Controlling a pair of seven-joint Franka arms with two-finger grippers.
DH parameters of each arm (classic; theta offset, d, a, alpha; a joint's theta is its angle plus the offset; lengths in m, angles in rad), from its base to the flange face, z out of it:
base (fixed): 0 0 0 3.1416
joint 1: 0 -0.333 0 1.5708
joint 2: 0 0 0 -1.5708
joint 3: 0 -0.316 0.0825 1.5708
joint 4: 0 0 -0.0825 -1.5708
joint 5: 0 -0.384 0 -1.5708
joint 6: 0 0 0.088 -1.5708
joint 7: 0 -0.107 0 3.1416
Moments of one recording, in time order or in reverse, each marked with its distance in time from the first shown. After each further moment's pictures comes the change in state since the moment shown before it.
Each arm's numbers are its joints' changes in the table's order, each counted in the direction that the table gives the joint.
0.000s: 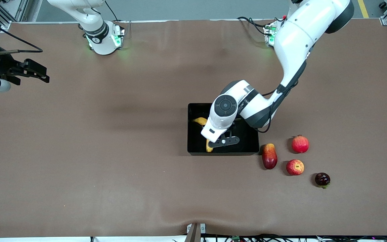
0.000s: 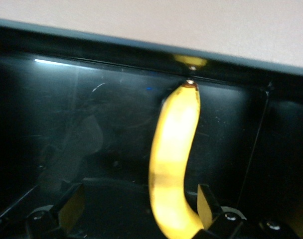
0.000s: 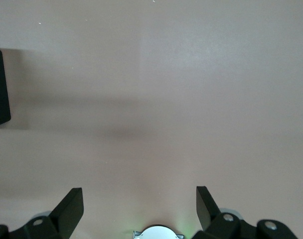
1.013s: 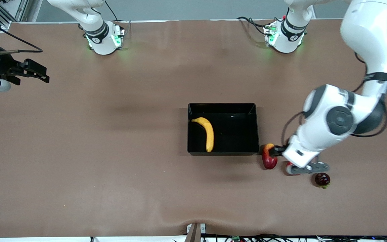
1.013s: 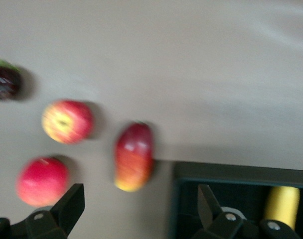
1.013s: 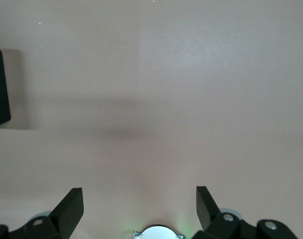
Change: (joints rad) left arm -0.368 -0.207 0.057 -0.022 0.049 -0.129 -0.387; right arm 0.000 0.000 0.000 0.000 0.000 0.000 0.000
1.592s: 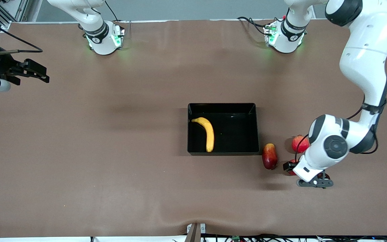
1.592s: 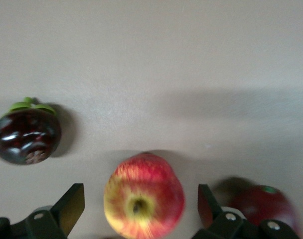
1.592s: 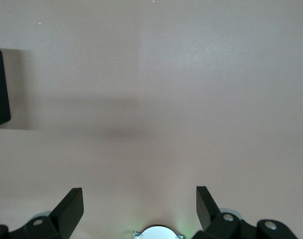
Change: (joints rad) left arm -0.077 0.178 -0.153 -0.012 -0.118 0.198 -0.221; right arm 0.000 0.000 0.000 0.000 0.000 0.000 0.000
